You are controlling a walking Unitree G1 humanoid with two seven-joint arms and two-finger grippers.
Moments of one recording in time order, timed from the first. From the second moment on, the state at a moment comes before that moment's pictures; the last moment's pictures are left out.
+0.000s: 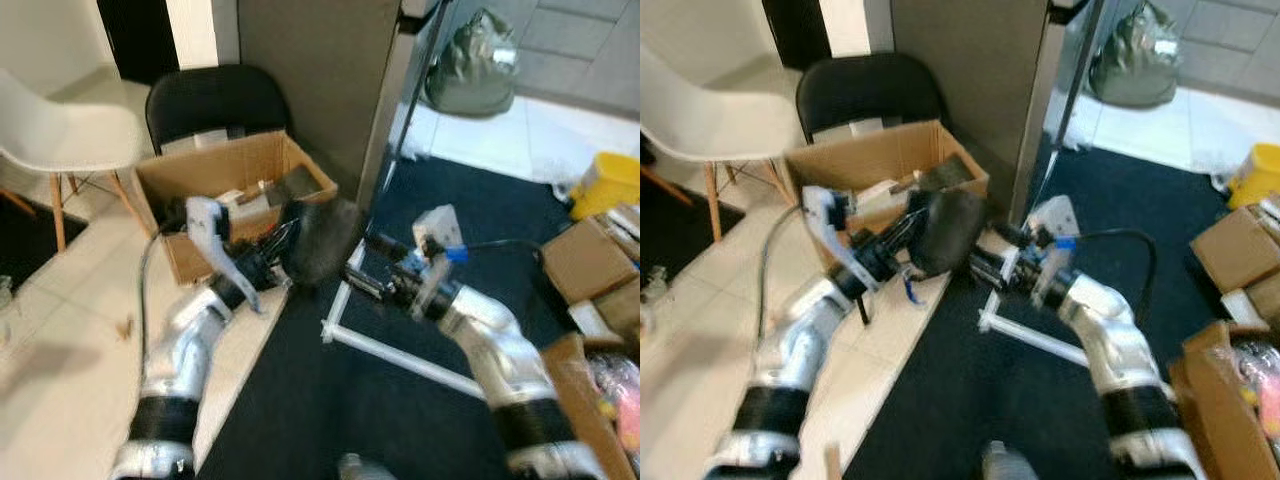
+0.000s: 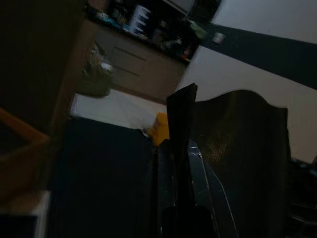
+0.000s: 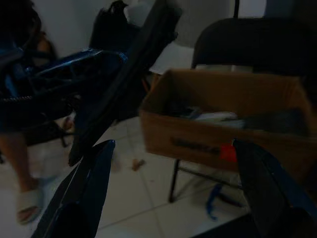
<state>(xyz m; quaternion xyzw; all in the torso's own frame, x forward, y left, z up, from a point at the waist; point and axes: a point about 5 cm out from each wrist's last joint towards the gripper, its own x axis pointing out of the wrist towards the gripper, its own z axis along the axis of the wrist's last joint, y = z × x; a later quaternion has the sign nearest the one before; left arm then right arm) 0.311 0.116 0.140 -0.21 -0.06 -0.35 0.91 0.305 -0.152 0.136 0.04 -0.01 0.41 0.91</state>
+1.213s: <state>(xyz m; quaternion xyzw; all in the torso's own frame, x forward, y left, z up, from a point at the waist) 0.318 0.210 0.140 -0.05 -0.05 -0.23 0.97 0.303 -0.205 0.133 -0.10 0.04 0.42 0.90</state>
